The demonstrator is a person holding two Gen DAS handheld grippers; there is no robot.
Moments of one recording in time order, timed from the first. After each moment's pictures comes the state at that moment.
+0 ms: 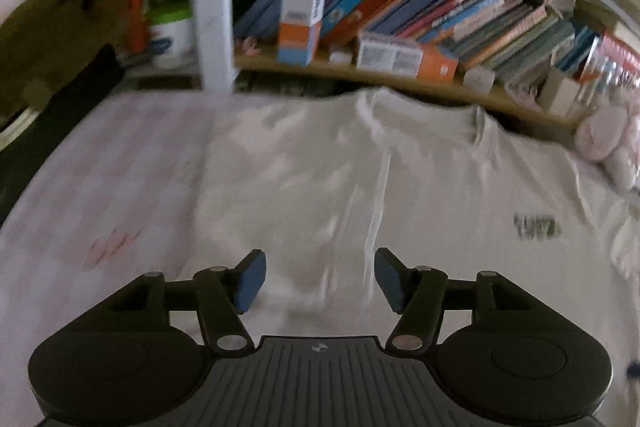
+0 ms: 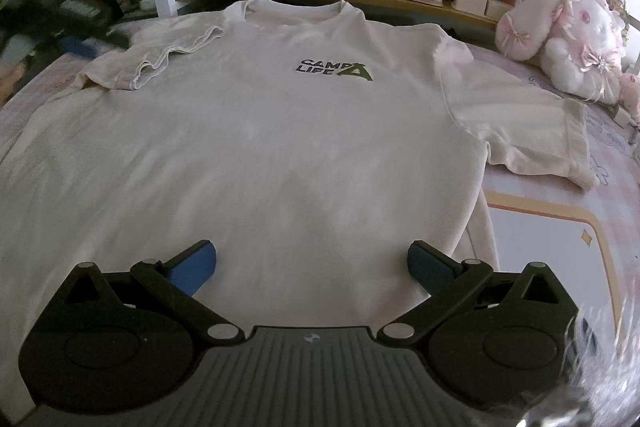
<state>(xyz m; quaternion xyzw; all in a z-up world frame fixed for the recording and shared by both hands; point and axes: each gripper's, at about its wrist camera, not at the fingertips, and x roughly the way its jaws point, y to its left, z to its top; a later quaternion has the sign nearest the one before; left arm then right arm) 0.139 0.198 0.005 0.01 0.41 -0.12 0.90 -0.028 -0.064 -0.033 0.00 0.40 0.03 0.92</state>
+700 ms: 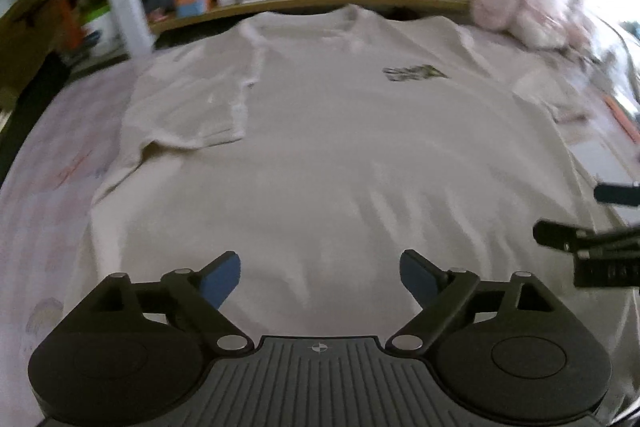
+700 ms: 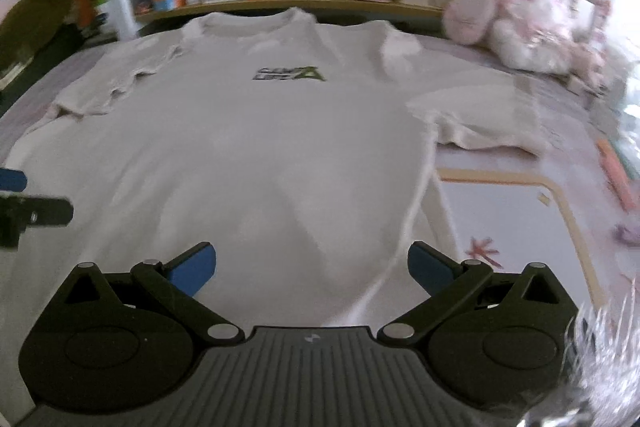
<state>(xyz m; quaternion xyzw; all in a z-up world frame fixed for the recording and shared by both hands) 0.019 0.141 -0.002 0.12 0.43 -0.21 0.87 -0.050 -0.067 -0.018 0.04 0.40 -0.06 0.91</state>
